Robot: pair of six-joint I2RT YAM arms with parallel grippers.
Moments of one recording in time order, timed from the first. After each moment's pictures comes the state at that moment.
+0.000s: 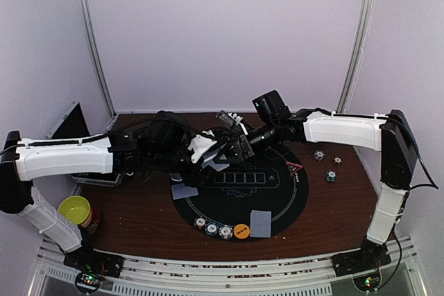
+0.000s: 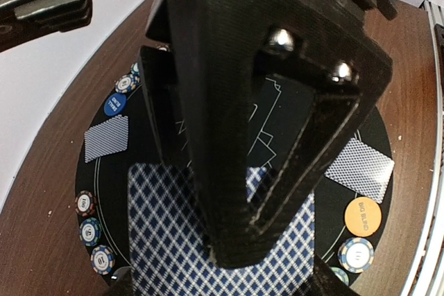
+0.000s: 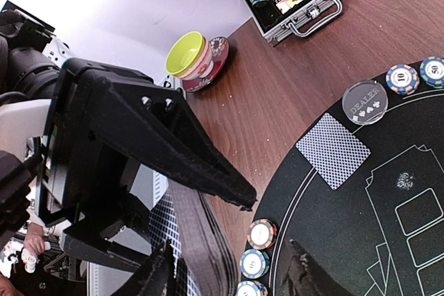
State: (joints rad) left arm -1.00 1.46 1.11 -0.30 -0.02 0.18; right arm 0.73 1.84 1.42 -0.27 -0.91 0.19
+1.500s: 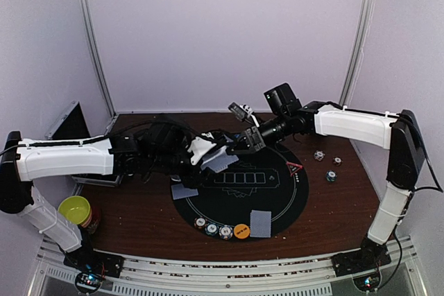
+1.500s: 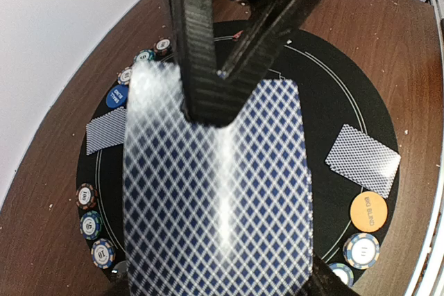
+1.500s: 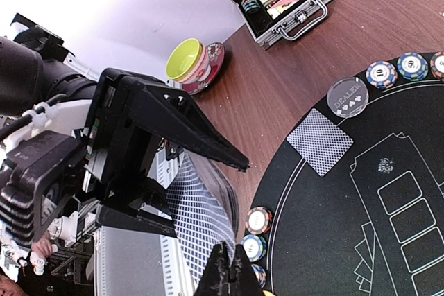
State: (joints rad) left arm -1.01 1.46 1.09 -0.30 -0.04 0.19; right arm 0.66 1.79 1.43 -0.37 -0.94 0.16
